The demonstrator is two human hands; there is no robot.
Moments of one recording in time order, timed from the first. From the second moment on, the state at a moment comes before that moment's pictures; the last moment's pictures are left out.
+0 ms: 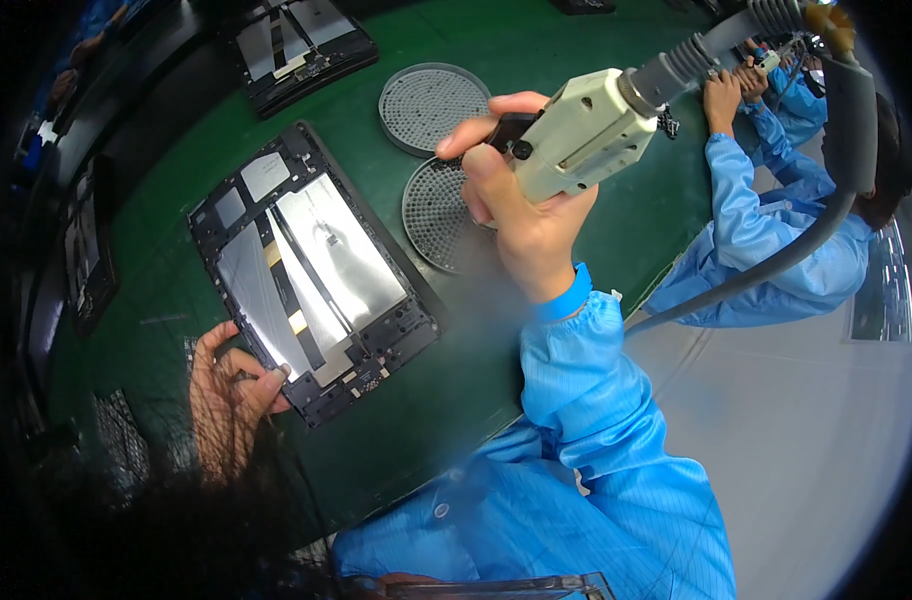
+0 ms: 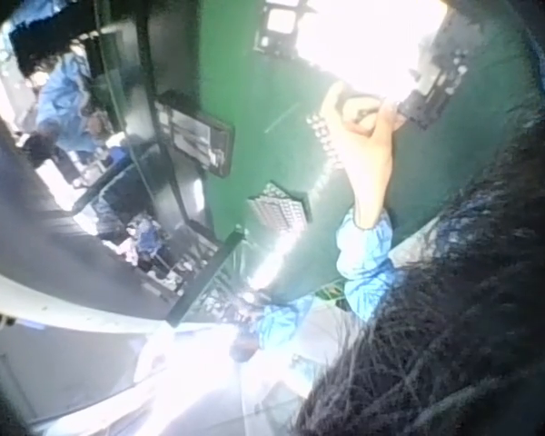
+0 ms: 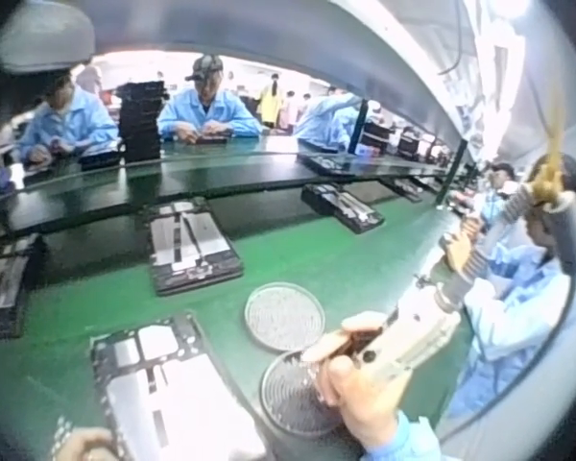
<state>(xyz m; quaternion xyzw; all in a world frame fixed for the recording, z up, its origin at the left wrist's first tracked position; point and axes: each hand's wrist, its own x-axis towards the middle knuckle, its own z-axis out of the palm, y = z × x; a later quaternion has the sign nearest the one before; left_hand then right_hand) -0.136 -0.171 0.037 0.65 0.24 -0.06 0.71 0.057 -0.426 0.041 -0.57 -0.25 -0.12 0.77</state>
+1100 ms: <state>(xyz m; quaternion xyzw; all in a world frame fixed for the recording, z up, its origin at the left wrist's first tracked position) -0.153 -0.134 0.036 0.57 0.18 -0.09 0.79 -0.080 -0.267 0.074 -0.57 -0.36 0.07 0.74</state>
